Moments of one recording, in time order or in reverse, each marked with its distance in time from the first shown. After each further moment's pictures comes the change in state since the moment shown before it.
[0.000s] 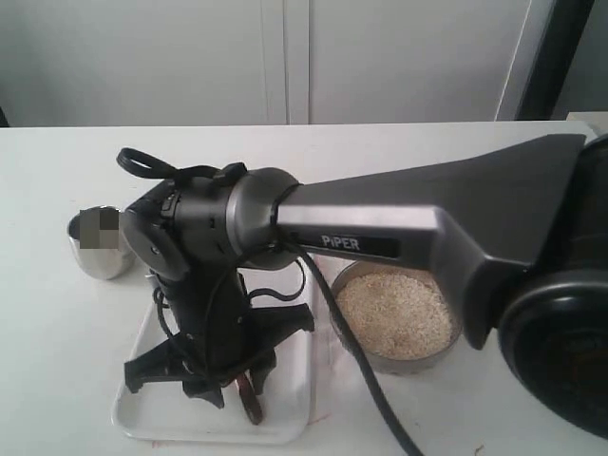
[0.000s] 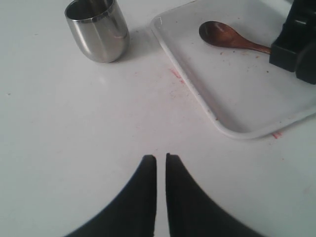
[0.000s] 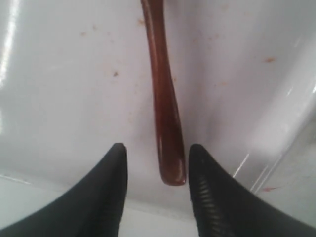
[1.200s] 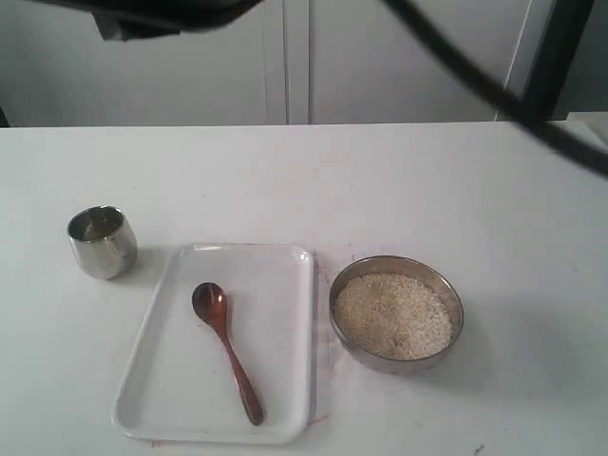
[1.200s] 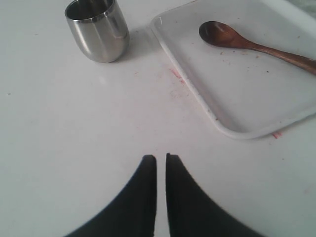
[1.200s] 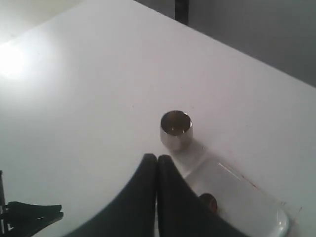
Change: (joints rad) left arm 0.000 0.000 0.000 0.000 0.000 0.000; right arm 0.112 -0.708 -0.016 -0.259 -0.329 -0.196
